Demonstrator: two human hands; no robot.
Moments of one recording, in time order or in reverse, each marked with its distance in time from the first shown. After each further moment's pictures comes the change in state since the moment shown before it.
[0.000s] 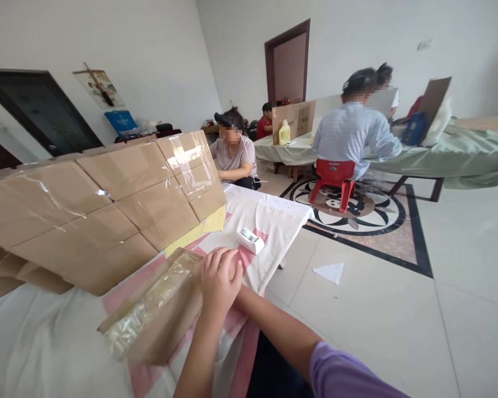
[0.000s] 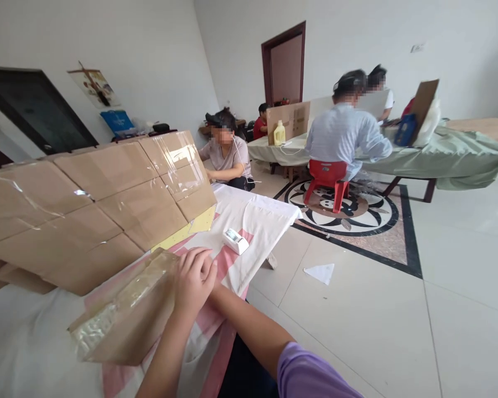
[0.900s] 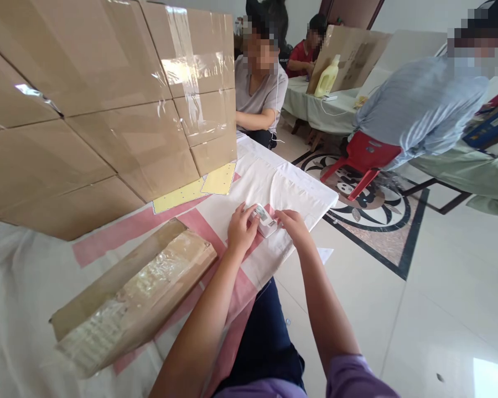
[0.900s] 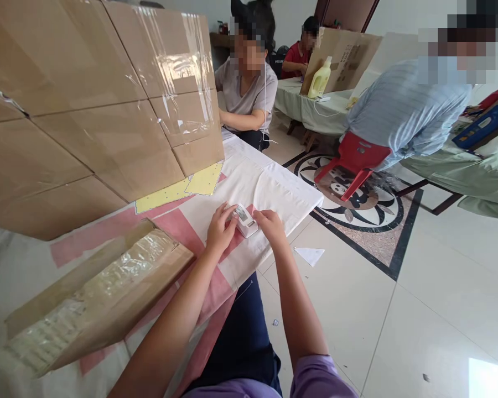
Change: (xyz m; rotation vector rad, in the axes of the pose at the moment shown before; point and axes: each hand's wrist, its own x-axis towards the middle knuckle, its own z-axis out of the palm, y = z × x) left_hand 0.007 -0.065 0.151 -0.447 -0.250 -0.610; right_hand 0.107 -0.057 -0.141 -0.927 0.081 0.753
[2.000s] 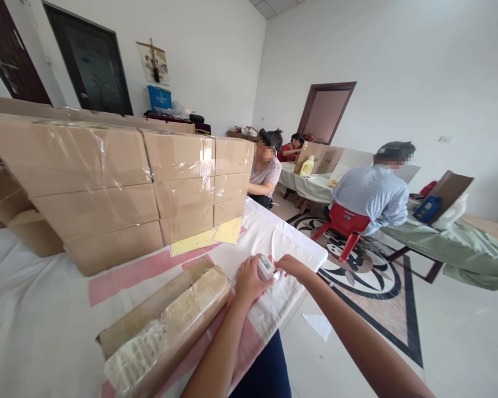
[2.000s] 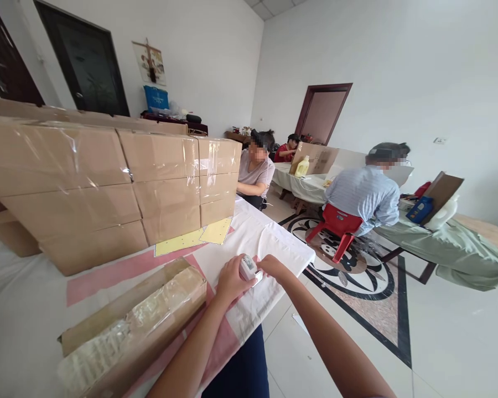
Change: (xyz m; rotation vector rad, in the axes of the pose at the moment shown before) left_hand -0.009 0.014 -0.006 0.071 -0.080 -0.015; right_hand 0.006 -0.047 -0.008 -0.349 -0.212 0.083
